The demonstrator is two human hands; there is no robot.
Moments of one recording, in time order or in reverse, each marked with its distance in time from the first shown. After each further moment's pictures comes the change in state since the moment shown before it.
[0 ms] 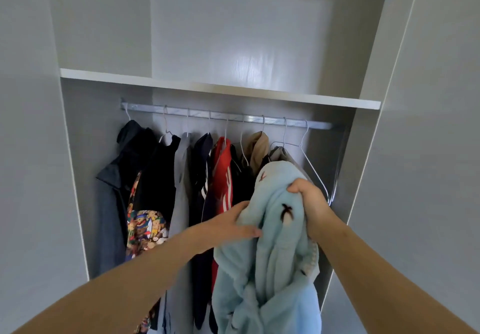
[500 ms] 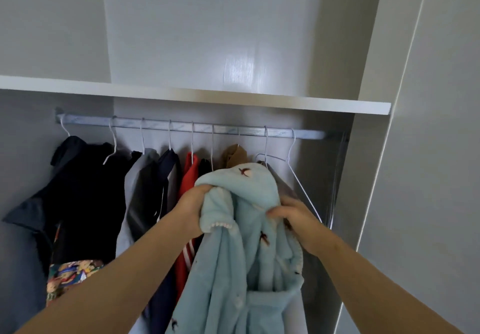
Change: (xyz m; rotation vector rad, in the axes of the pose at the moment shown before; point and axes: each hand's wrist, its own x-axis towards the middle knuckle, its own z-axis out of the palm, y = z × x) left_hand 0.159 0.049 -0.025 -0.848 0.489 -0.204; right_hand 0.176 -0.002 -0.070 -0.356 -0.172 -0.068
